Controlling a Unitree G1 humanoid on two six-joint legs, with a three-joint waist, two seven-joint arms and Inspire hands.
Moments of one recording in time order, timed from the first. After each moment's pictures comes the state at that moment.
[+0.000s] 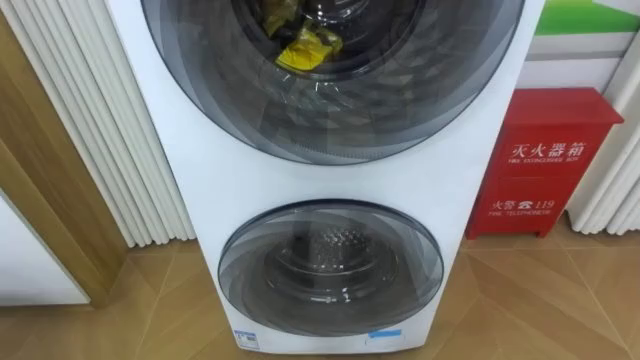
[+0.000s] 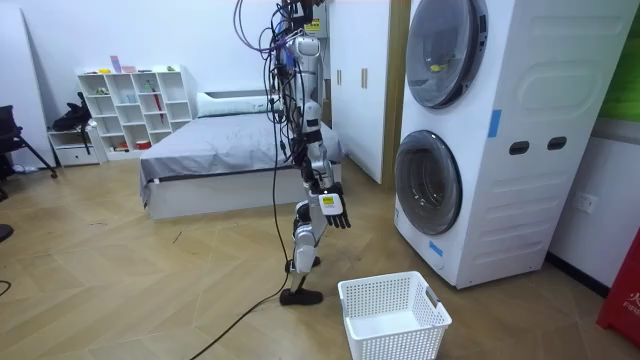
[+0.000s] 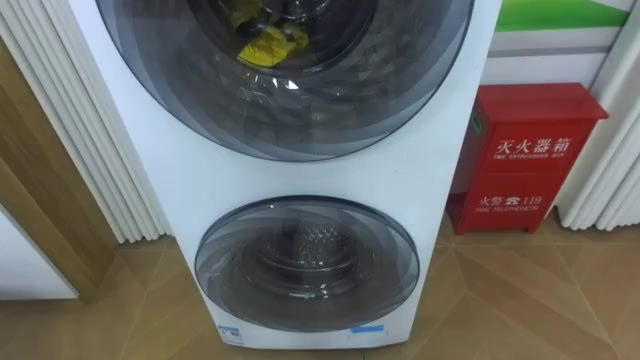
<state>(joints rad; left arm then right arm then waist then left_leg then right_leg) 0.23 0.14 0.02 1.16 -0.30 -0.08 0.14 0.14 -0.18 0.09 1.27 0.66 -0.03 0.11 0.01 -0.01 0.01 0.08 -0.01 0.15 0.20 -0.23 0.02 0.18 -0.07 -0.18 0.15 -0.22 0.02</state>
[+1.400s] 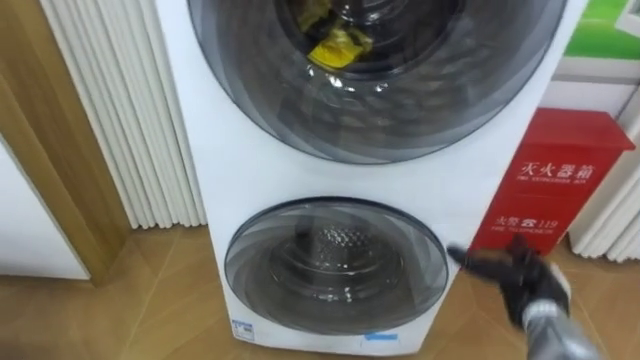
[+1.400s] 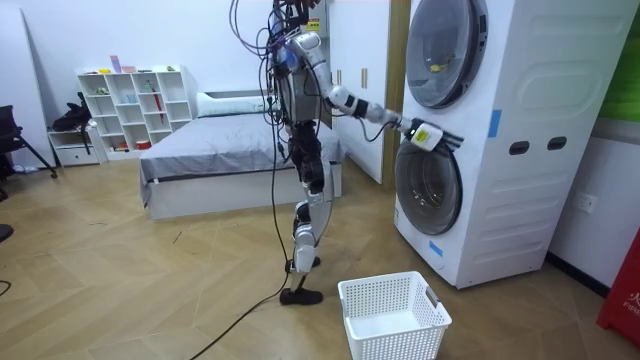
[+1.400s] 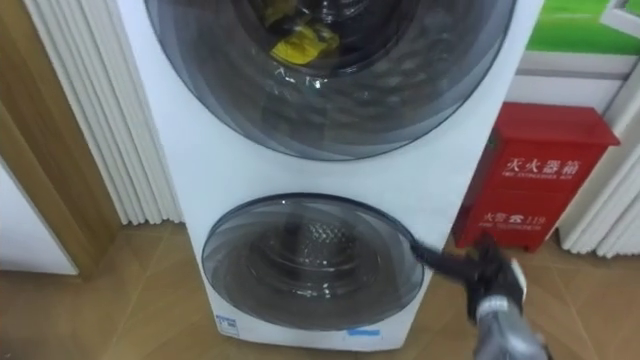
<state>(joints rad) 0.22 0.21 0.08 1.10 -0.25 0.01 0.01 -0.42 -0.33 -0.07 0.73 0.58 0.02 -0.19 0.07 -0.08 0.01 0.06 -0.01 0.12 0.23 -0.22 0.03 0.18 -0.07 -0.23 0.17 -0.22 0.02</state>
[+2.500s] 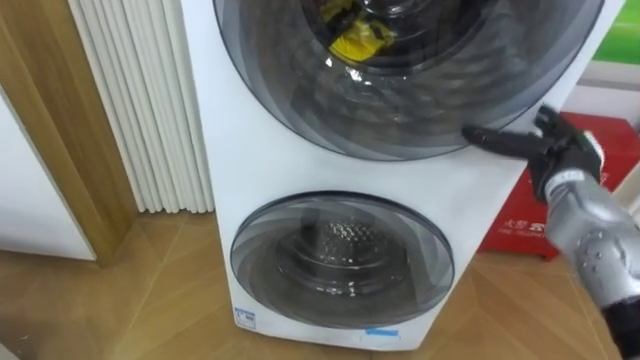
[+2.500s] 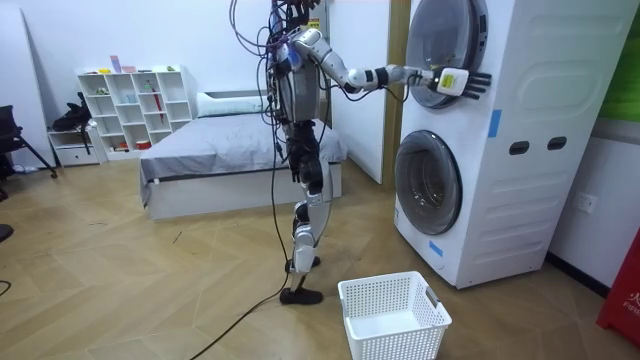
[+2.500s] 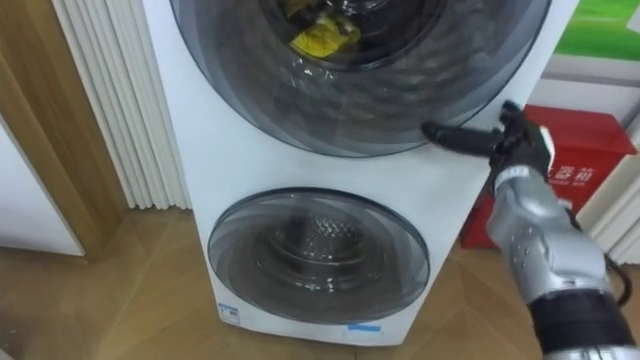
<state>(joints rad) 0.24 0.23 0.14 1.03 -0.09 0.09 0.01 -0.66 -0.49 -0.02 0.50 0.62 0.26 -0.38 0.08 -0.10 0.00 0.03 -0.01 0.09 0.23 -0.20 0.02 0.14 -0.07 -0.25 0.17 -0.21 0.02</state>
